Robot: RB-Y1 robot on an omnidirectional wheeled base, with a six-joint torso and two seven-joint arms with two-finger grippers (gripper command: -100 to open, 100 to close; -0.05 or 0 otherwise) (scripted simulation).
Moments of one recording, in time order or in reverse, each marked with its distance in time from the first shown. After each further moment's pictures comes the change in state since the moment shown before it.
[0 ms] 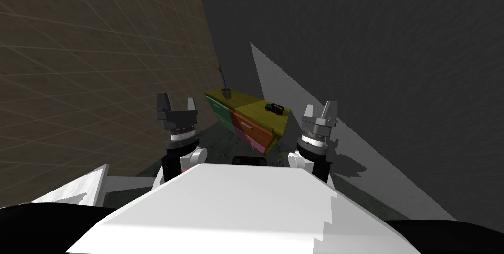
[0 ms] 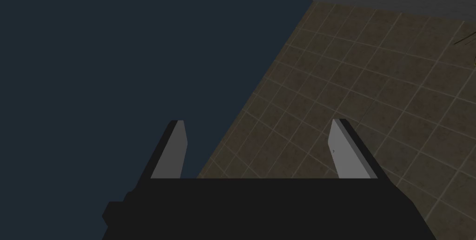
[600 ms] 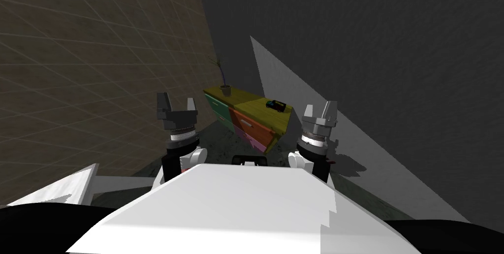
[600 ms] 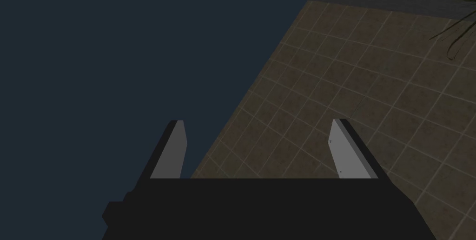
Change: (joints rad) left arm 0.000 0.000 0.000 0.000 0.000 0.000 0.000; right arm 0.000 0.000 0.000 0.000 0.000 0.000 0.000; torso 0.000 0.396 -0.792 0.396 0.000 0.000
